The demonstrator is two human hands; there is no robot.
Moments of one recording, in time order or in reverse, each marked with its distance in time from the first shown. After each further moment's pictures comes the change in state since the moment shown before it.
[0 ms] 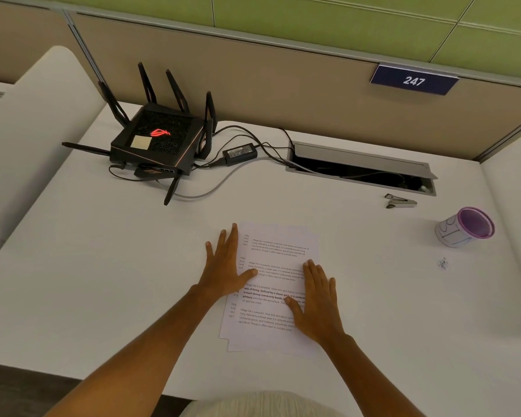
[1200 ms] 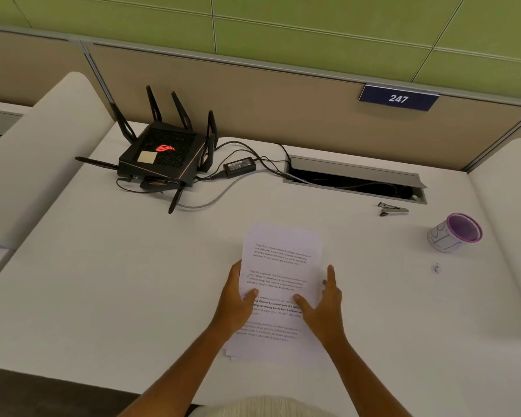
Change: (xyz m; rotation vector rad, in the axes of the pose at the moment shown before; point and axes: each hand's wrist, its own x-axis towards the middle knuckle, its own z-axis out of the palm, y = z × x) left_hand -0.078 0.054 0.014 -0.706 0.131 -0.166; right_hand -0.015 -0.008 -0.022 0.677 0.166 0.290
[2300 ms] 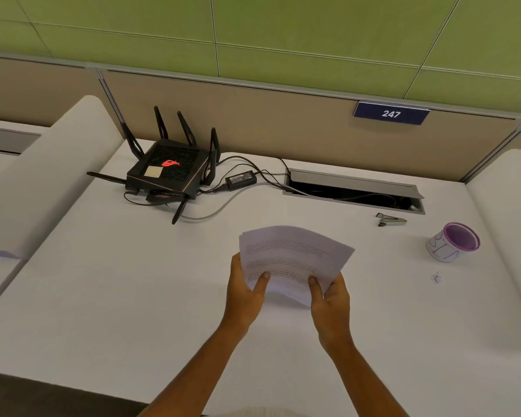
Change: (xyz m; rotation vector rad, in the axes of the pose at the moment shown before) left_hand -0.020 0.082 0.013 -0.246 0.209 0.159; right_hand -0.022 -0.076 -0.027 0.453 0.128 -0.125
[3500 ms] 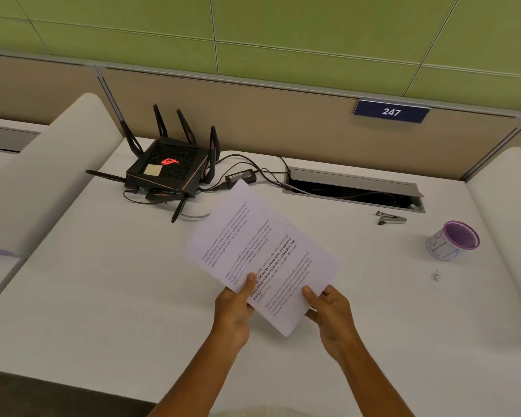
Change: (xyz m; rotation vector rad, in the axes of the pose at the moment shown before) left_hand -0.012 -0.021 -0.011 -0.612 0.045 -0.451; right_hand -0.001 0.015 -0.020 0.303 -0.200 0.350
